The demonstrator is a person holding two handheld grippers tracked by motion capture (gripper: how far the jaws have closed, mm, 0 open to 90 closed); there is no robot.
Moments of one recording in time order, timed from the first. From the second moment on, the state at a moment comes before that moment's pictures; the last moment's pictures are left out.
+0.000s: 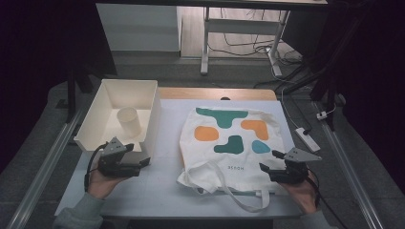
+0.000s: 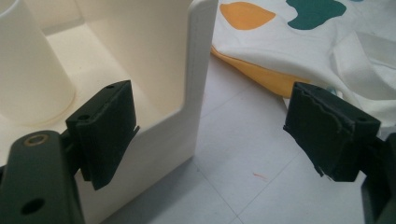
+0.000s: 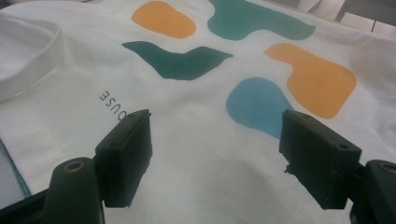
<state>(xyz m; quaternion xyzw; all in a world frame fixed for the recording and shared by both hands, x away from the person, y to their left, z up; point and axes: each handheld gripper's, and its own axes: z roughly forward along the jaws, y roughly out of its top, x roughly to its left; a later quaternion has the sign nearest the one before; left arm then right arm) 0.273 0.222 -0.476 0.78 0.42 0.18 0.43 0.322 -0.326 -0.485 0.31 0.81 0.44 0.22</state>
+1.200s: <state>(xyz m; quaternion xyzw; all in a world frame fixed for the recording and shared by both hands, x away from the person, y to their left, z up) 0.243 0.205 -0.465 0.80 0.37 0.16 0.44 0.320 -0.324 -0.486 0.31 0.81 0.44 0.22</state>
